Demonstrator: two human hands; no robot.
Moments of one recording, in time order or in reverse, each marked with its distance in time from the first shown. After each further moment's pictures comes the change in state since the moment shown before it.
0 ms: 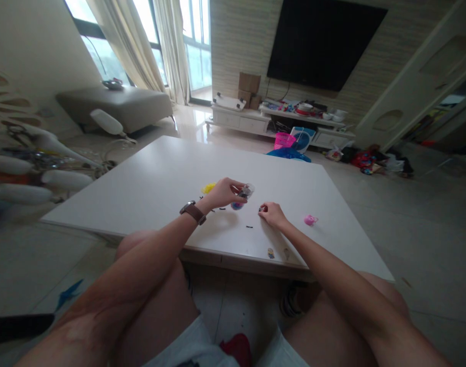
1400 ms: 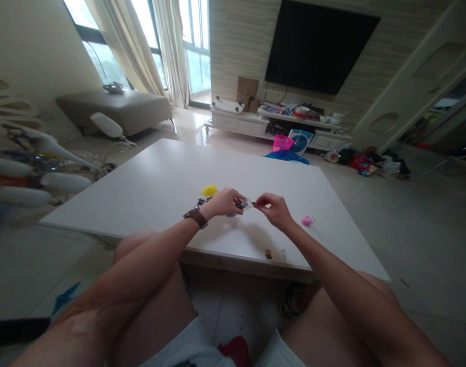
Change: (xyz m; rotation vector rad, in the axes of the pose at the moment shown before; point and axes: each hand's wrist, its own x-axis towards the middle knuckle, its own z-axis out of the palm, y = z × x) left_hand -0.004 -0.003 0.010 0.356 -0.178 0.134; right_hand -0.036 -0.055 -0.059 0.483 0.240 -0.480
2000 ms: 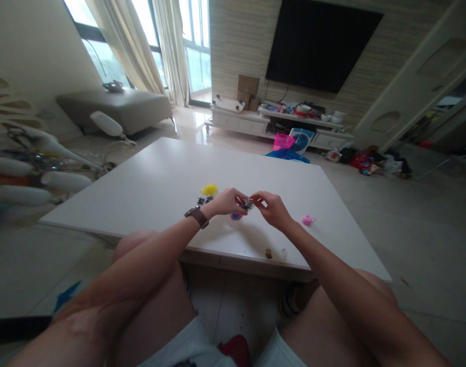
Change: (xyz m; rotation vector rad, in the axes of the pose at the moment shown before) left_hand 0.001 0.010 0.003 -0.227 -0.035 -0.039; right_hand 0.004 -0.014 0.001 -0.147 -0.076 -0.145
